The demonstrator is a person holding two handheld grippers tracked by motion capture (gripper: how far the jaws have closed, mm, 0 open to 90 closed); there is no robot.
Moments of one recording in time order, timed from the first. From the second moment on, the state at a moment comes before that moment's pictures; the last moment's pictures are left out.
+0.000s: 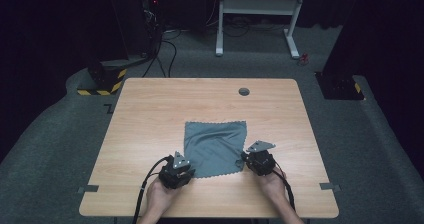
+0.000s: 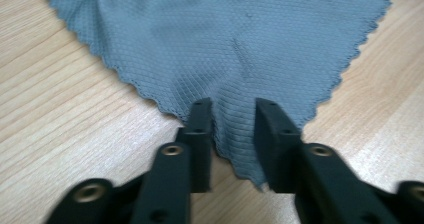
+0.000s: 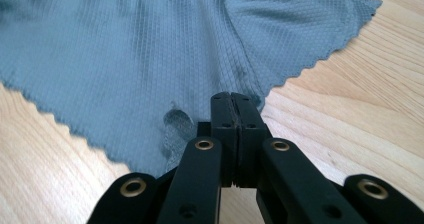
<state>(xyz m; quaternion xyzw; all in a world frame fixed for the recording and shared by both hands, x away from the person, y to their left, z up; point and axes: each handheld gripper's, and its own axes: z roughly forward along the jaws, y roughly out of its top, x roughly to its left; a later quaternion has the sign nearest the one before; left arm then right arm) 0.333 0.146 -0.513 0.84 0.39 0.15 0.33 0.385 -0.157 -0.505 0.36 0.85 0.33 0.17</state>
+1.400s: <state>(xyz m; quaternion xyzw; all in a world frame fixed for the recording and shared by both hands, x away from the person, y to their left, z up) 0.330 0.158 -0.518 0.83 0.40 0.17 0.35 0.403 -0.160 -0.511 0.38 0.86 0.28 0.21</state>
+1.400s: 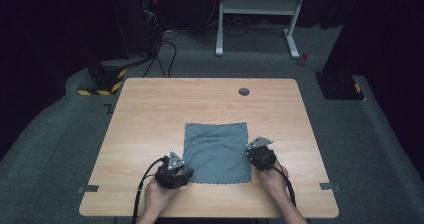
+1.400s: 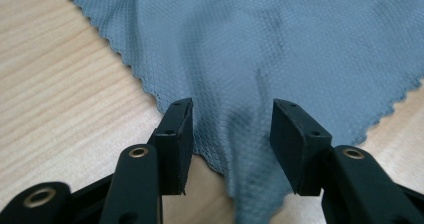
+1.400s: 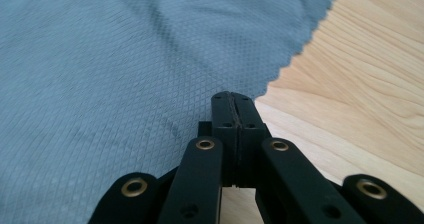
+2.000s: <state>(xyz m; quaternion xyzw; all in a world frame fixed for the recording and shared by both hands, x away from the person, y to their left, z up) 0.320 0.163 -0.522 0.83 0.39 0.17 0.36 0.336 -0.173 -0.518 0.36 0.85 0.35 0.17</state>
